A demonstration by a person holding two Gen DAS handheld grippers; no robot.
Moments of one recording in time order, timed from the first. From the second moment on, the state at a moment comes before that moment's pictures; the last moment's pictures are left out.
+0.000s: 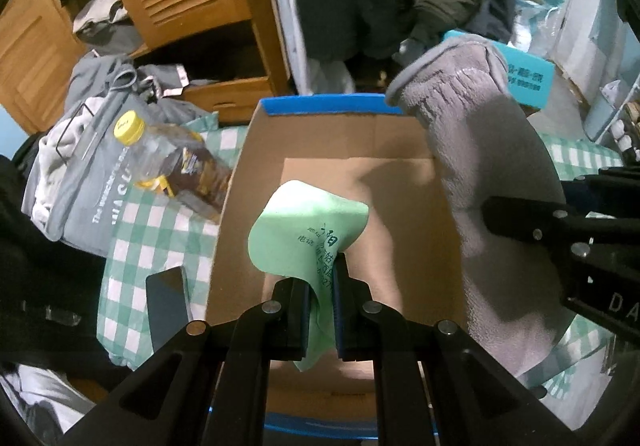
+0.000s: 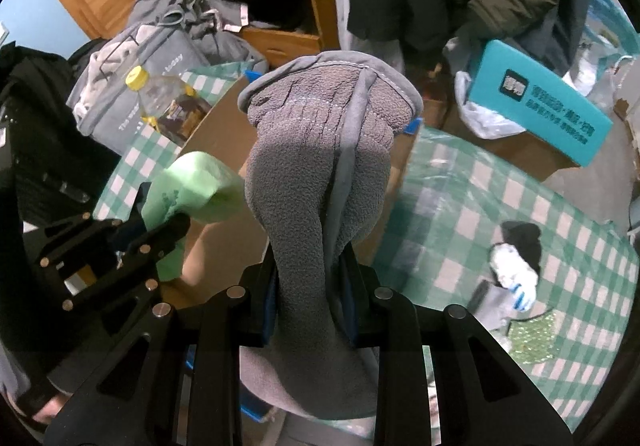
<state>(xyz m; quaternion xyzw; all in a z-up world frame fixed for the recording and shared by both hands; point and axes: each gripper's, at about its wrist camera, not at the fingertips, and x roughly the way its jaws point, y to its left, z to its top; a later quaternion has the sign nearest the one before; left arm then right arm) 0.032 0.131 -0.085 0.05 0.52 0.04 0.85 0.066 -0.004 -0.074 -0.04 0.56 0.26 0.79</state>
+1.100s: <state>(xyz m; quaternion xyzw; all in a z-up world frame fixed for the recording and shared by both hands) 0.034 0.155 -0.091 0.05 0.53 0.07 0.84 0.075 0.017 -0.086 -0.05 0.56 0.26 0.78</state>
